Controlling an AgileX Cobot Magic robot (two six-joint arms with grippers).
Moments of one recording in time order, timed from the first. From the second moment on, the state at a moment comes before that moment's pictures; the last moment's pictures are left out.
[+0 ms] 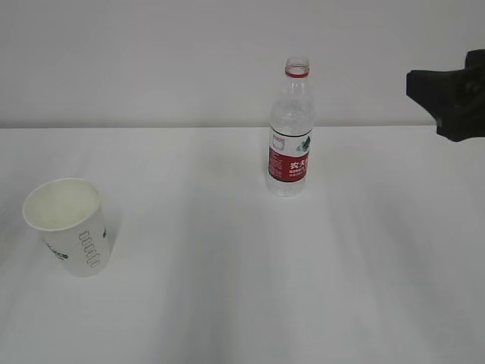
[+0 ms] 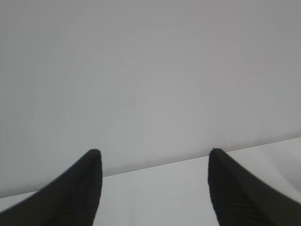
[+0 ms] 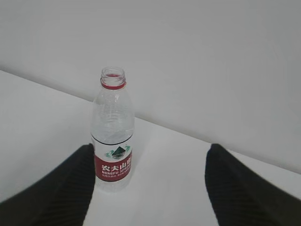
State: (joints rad) left arm -0.13 0.99 -0.58 0.13 -0.22 -0.08; right arm 0.29 1.05 -0.61 -0.07 -0.08 -0.08
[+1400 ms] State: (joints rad) left arm -0.23 1.21 -0.28 0.07 -0.40 -0.12; right arm 0.29 1.18 -0.37 -0.38 -0.45 0.23
